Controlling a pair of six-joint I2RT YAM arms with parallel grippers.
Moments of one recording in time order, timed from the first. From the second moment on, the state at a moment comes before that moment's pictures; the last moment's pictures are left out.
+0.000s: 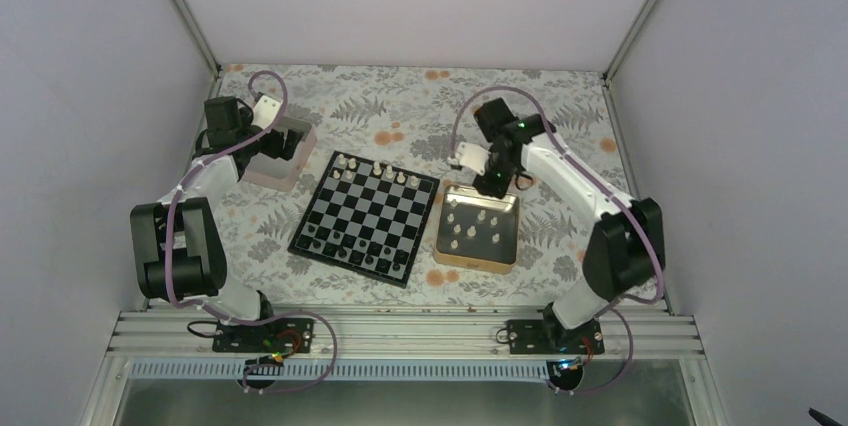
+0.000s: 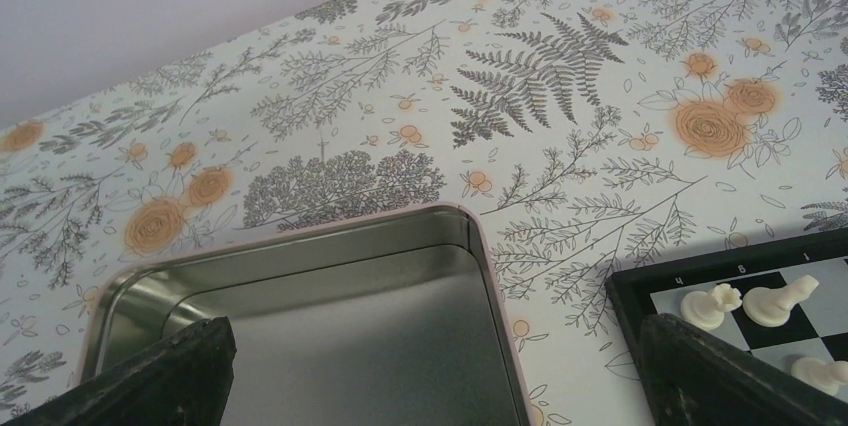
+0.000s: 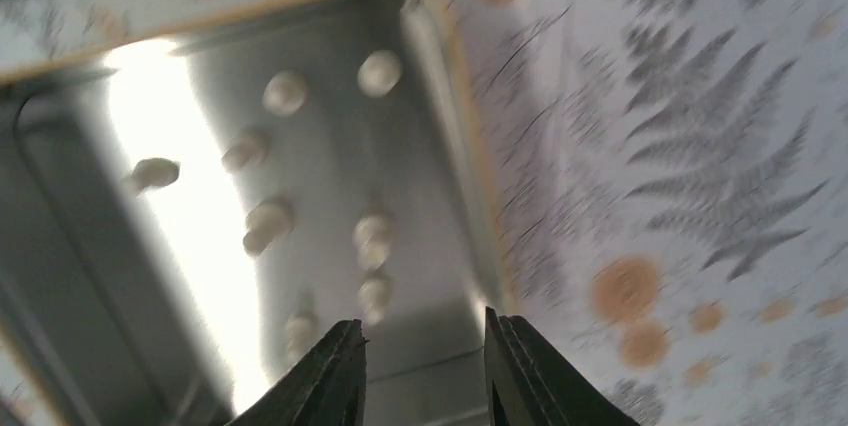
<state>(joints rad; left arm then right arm) 0.16 1.54 0.94 -0.05 0.45 0.41 0.46 1.65 1.40 -1.09 -0.03 -0.72</state>
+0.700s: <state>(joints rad) 0.16 1.54 0.94 -0.04 0.40 0.41 0.46 1.46 1.00 -0.89 -0.05 -0.64</state>
